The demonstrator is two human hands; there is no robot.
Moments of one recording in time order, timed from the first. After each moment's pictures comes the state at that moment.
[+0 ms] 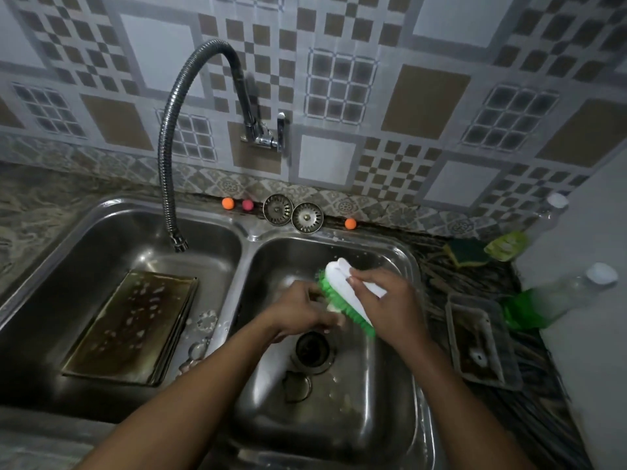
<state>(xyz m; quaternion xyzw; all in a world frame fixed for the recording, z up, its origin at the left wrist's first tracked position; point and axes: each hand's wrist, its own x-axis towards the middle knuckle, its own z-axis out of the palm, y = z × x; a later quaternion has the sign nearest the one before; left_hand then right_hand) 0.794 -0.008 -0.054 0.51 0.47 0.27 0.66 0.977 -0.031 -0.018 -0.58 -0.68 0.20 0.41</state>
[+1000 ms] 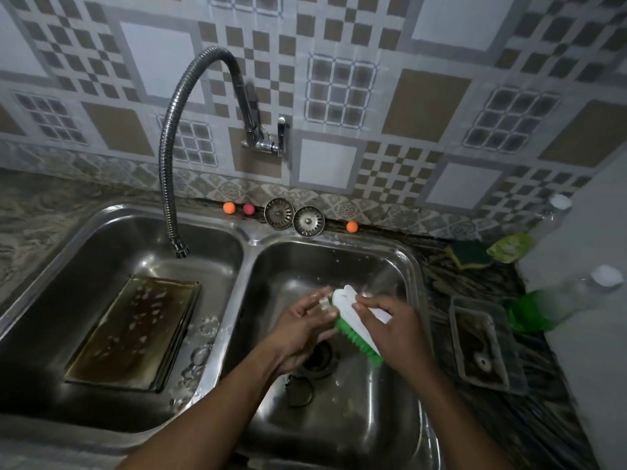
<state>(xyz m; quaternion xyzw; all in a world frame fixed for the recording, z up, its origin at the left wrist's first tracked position) 0.803 -0.029 -0.074 0.20 0.37 0.42 0.80 0.983 -0.053 -0.043 -0.64 -0.60 0.29 0.40</state>
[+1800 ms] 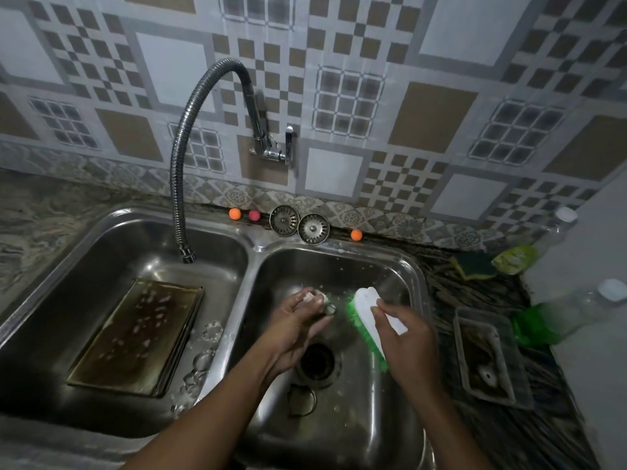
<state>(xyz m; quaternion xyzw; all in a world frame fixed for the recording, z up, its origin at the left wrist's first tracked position) 0.794 -0.017 -0.070 0.13 0.38 0.49 0.77 0.983 -0.061 -0.048 -0.66 -0.57 0.20 0.45</state>
